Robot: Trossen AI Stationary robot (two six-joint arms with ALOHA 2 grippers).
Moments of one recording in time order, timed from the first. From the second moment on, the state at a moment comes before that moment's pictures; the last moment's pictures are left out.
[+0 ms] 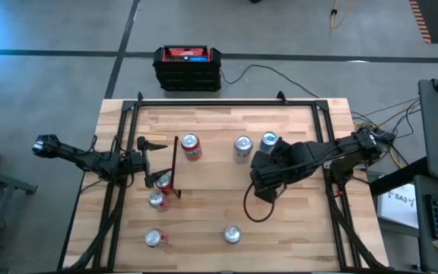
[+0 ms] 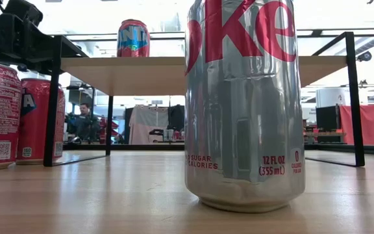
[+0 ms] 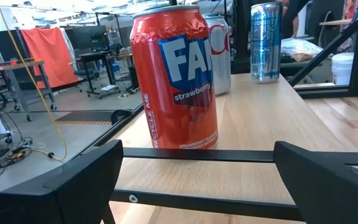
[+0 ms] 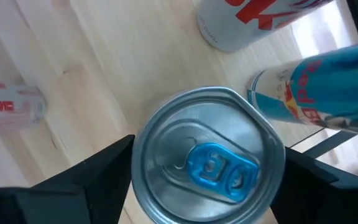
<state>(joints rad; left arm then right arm) -0.31 0.22 0.05 0.18 -0.56 0.12 0.31 1.72 1.90 -1.57 0.27 0.72</state>
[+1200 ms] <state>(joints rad) -0.31 0.22 0.05 0.18 -0.56 0.12 0.49 1.79 1.73 -1.57 0.60 1.58</state>
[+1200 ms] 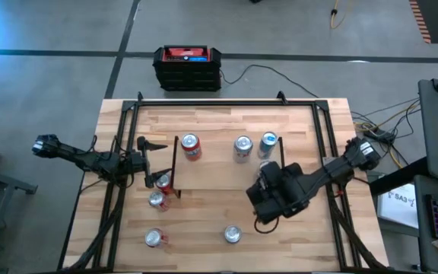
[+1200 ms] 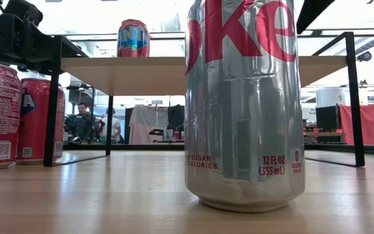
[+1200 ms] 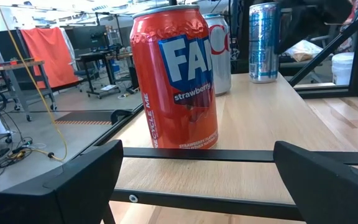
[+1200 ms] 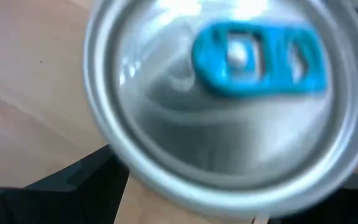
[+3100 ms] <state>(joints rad) -0.31 0.22 0.05 0.18 -0.56 0.12 0.63 1.79 1.52 -1.48 1.02 1.89</state>
